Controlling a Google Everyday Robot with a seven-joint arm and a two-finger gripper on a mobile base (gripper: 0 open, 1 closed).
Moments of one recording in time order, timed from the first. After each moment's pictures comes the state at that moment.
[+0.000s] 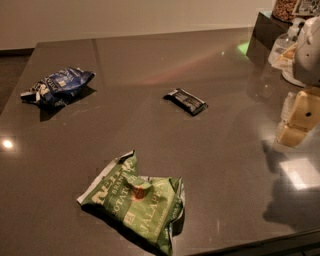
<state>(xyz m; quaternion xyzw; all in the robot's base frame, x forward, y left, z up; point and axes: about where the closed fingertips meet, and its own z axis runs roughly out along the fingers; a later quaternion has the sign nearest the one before) 0.438 -0.216 0.978 -0.60 0.78 -0.04 0.16</state>
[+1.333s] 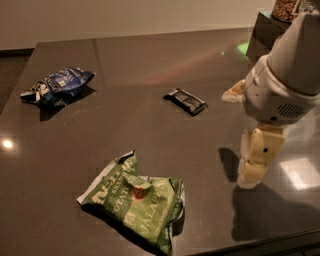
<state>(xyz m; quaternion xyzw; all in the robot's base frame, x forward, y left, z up) 0.404 -0.140 0.930 -0.68 0.72 0.04 0.14</state>
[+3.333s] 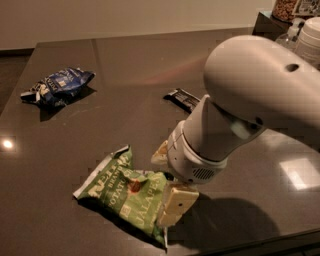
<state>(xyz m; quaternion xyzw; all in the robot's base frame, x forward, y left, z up) 0.350 -0.007 0.848 -0.72 0.65 0.15 0.16</state>
